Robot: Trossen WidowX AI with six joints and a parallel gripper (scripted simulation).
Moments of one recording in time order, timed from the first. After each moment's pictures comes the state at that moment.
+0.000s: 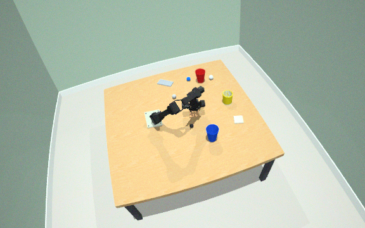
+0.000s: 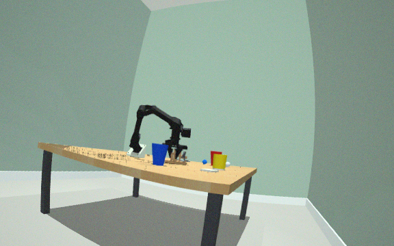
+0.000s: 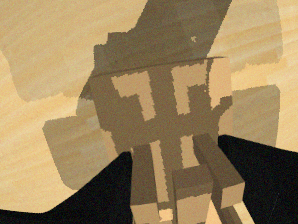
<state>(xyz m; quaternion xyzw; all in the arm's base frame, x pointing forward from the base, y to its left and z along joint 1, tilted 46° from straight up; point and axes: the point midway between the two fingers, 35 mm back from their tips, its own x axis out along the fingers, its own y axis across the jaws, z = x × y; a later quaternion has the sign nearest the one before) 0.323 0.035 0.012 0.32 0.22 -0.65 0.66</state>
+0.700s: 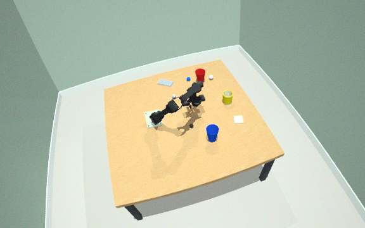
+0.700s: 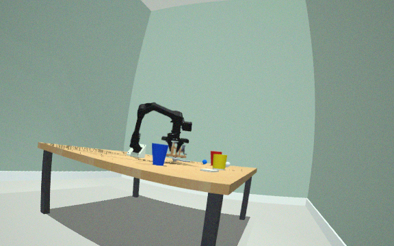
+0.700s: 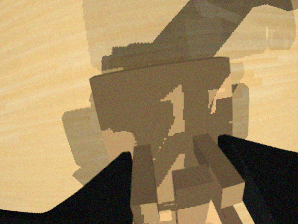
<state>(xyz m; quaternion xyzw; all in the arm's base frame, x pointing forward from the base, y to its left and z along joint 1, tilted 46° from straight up) 0.321 0.067 0.045 0.24 0.29 -0.62 0.69</state>
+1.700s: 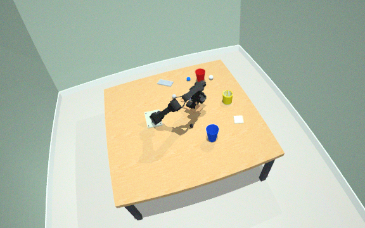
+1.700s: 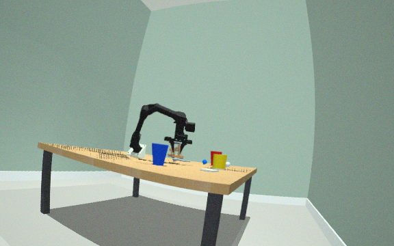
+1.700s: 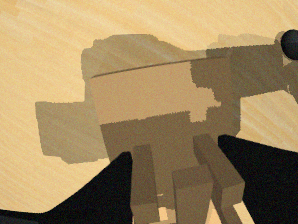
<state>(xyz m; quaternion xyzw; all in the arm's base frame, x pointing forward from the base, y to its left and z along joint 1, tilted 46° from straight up) 0.341 0.072 0.038 0.00 0.48 -0.49 0.73</state>
